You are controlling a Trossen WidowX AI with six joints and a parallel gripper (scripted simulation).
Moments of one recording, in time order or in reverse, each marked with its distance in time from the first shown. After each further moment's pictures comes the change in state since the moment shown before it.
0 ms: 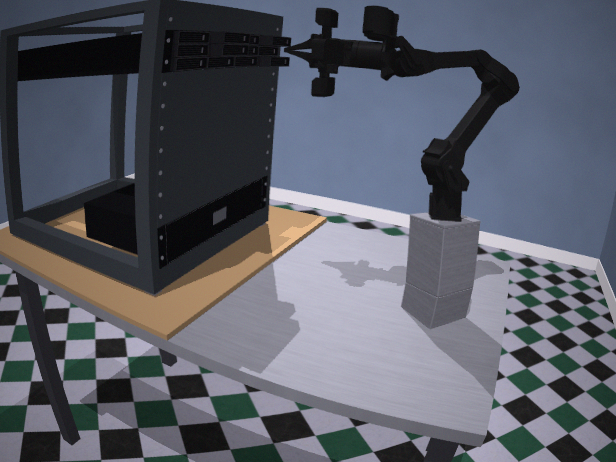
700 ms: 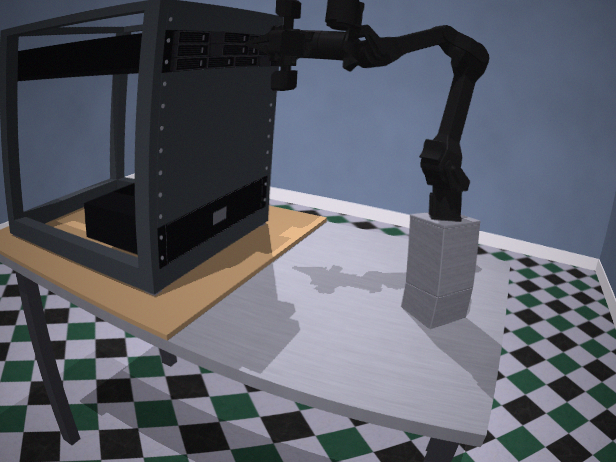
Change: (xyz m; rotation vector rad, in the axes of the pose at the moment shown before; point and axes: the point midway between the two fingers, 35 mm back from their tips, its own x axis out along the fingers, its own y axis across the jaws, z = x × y) arm 0.050 -0.012 0.069 -0.005 0.001 0.001
